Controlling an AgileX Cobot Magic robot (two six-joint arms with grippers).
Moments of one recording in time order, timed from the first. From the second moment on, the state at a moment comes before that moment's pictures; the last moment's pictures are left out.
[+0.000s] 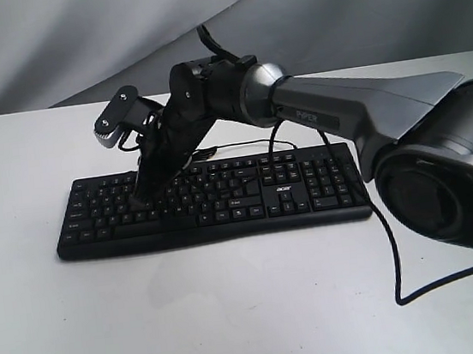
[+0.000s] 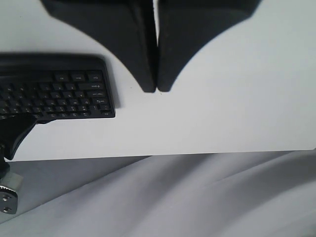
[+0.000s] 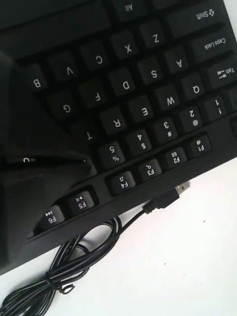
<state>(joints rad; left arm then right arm) 0.15 0.00 0.00 0.07 0.29 -0.12 0.68 2.48 -2.11 0.25 0.73 -0.63</state>
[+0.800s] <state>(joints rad) 0.15 0.00 0.00 0.07 0.29 -0.12 0.68 2.52 -2.11 0.26 0.73 -0.63</state>
